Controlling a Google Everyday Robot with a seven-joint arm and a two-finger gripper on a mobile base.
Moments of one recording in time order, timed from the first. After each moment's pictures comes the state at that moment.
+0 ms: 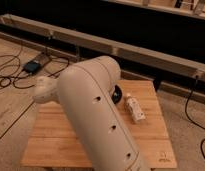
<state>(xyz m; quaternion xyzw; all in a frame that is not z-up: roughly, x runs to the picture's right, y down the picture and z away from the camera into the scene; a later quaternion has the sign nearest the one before) -0.167 0.075 0.884 0.14 0.19 0.93 0.27</state>
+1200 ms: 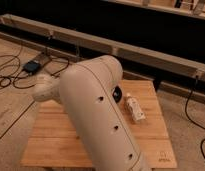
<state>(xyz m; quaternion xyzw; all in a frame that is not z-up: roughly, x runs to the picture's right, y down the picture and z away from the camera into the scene) -0.169 0.075 0.883 0.13 0.19 0.93 0.27</state>
